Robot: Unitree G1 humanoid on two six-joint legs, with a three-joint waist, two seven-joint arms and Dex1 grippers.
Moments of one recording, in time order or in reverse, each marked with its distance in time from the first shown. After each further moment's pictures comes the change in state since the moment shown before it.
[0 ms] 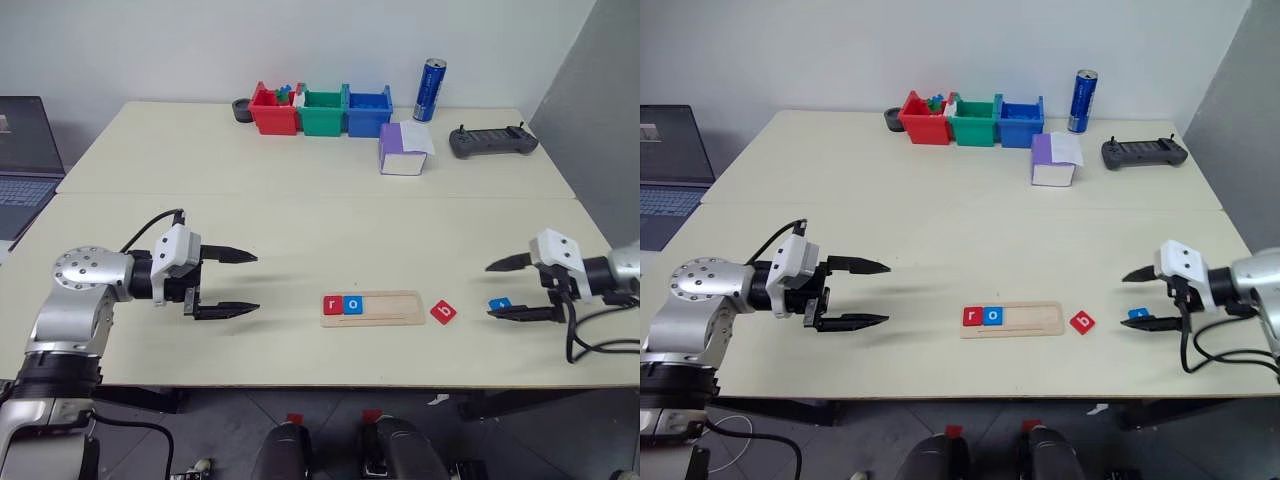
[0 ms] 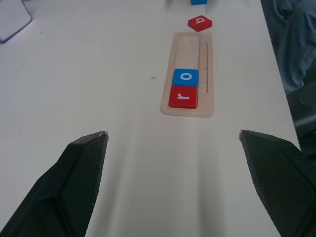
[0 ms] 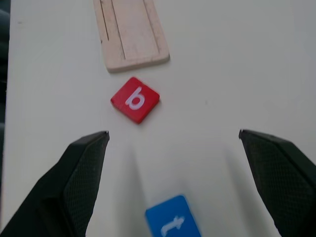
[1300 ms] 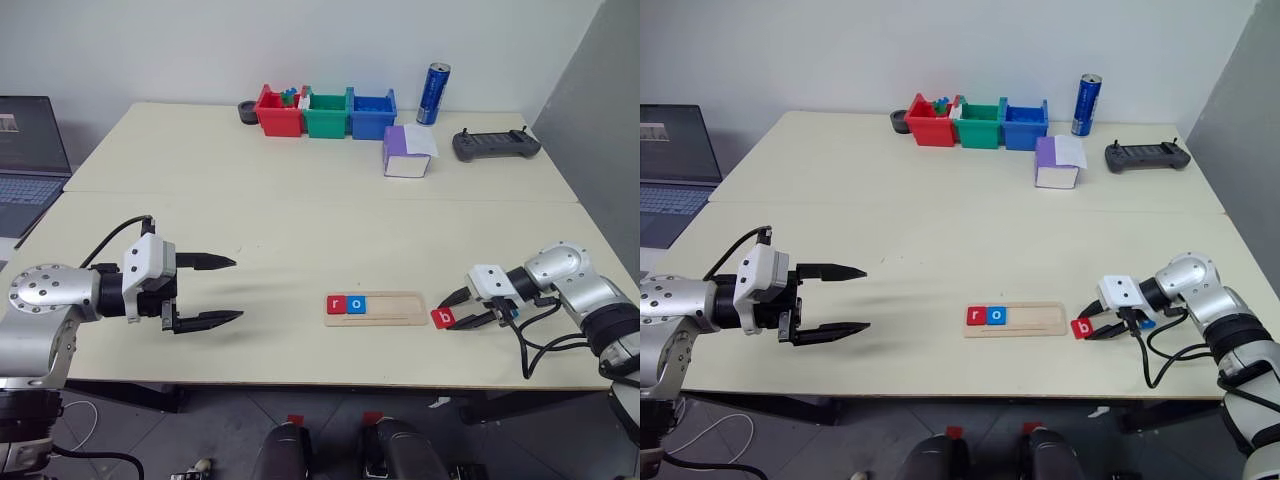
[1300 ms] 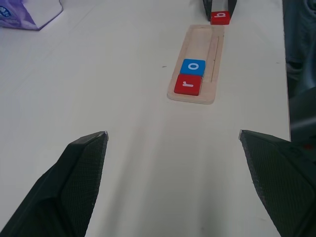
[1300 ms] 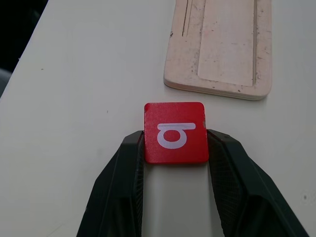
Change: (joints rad) left arm 0.144 0.071 0.112 -0.165 -0.043 0.073 0.101; right arm -0.185 0.112 0.412 0.333 0.040 -0.378 0.017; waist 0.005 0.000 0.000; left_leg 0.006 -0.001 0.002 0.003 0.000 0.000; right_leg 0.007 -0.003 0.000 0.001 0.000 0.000
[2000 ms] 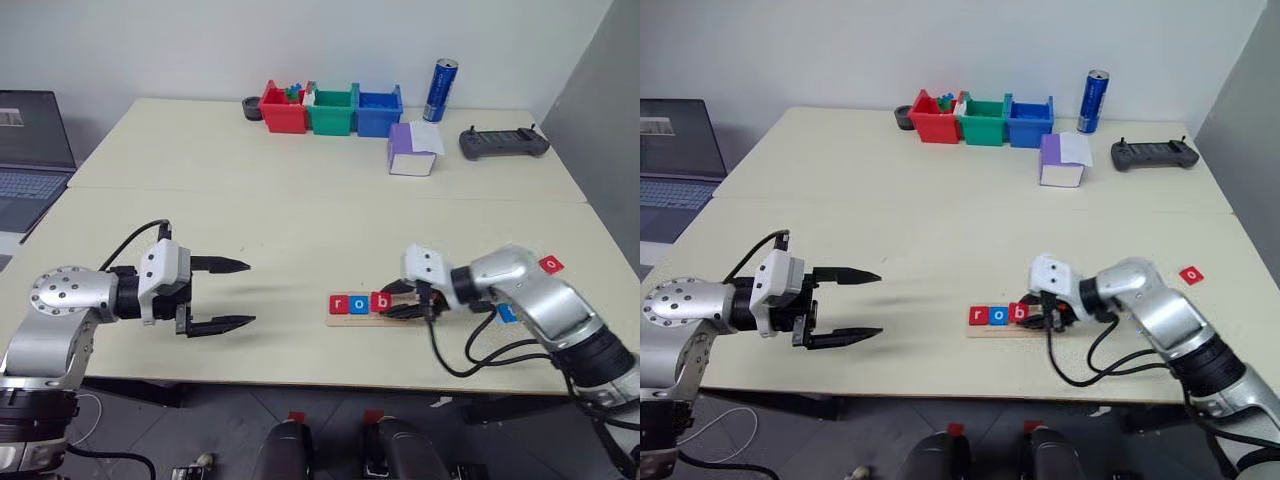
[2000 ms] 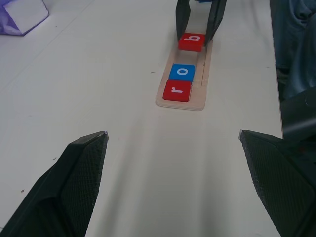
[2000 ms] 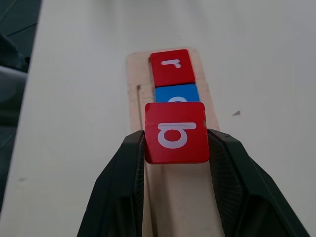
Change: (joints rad) left arm 0.008 -0.042 -0.041 -0.026 0.002 -0.021 0.000; right arm 0.165 0.135 -0.128 -0.955 -0.032 1.053 -0.509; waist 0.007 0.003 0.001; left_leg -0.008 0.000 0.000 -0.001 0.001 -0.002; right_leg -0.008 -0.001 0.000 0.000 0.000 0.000
